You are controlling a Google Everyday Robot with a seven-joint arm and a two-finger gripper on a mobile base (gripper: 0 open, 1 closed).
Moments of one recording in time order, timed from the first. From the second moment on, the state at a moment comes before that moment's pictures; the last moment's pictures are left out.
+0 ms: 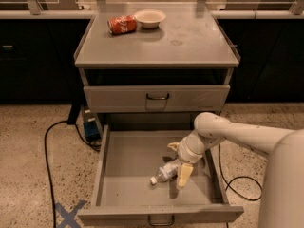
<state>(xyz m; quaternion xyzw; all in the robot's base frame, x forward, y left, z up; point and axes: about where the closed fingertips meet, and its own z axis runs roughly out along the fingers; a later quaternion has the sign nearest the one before) 0.546 -0.100 0.464 -0.72 0.65 0.19 0.15</state>
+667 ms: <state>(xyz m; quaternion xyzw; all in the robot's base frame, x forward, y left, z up) 0.533 -0.086 0.396 -0.72 0.64 0.23 0.14</state>
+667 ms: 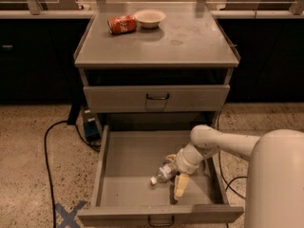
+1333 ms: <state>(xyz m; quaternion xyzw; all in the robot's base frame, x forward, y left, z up) 0.546 -0.090 0.349 -0.71 0.68 0.15 0.11</state>
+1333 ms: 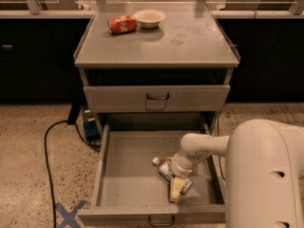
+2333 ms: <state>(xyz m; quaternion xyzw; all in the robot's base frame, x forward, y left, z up) 0.554 -0.088 0.337 -0.70 0.70 0.13 0.09</state>
